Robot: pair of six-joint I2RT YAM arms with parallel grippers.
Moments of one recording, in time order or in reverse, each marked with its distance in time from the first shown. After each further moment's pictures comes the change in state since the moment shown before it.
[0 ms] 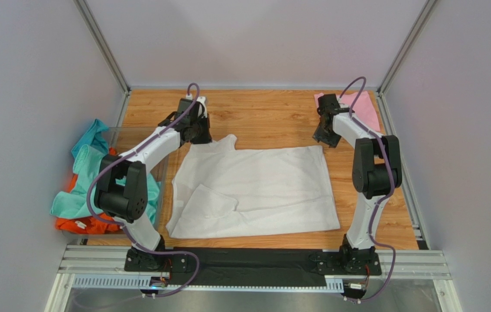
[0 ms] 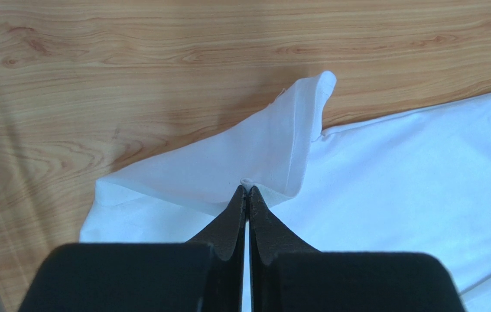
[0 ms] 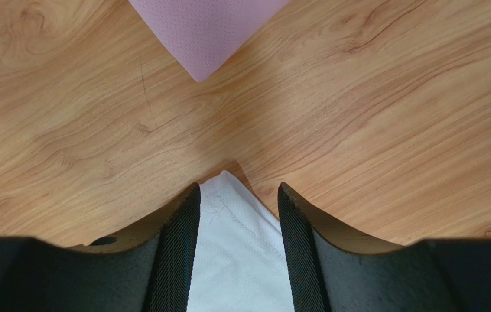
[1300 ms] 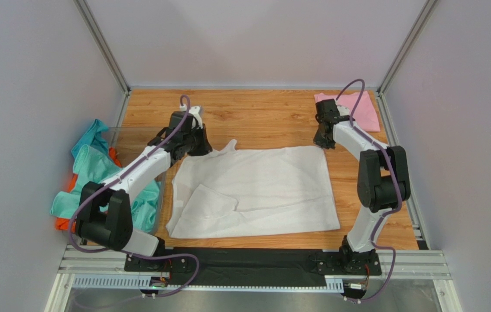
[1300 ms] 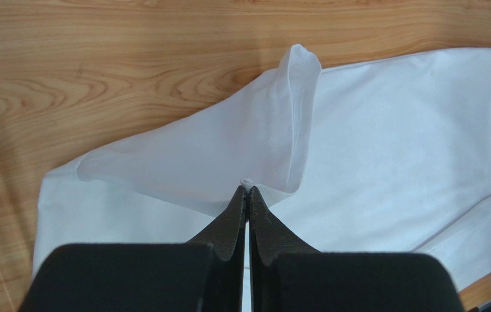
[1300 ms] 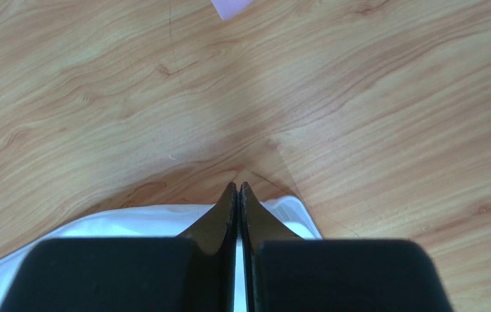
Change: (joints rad) left arm -0.023 -0.241 -0.220 0.071 0.055 -0.061; right arm 0.045 -0.132 -0.146 0.082 -0.010 -0.042
